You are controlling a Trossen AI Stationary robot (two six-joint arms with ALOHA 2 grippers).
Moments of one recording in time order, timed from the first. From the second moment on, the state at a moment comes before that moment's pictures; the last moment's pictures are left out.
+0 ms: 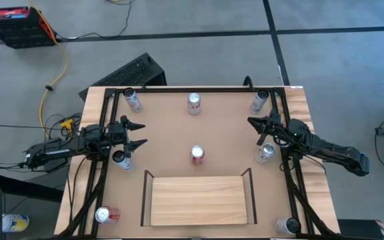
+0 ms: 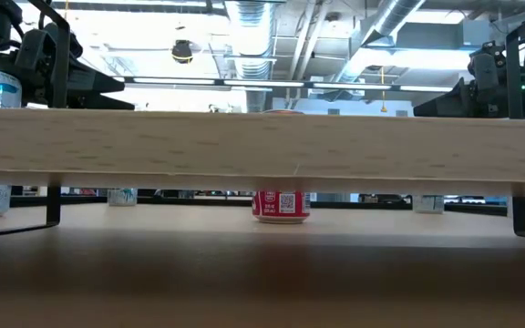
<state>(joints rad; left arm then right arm) 0.19 0.01 0.01 0.04 -0.06 -0.14 -0.37 0.05 0.02 0.01 0.13 0.18</state>
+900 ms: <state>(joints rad) 0.19 0.01 0.01 0.30 -0.03 -0.50 -0.37 0.05 0.02 0.01 0.13 0.24</state>
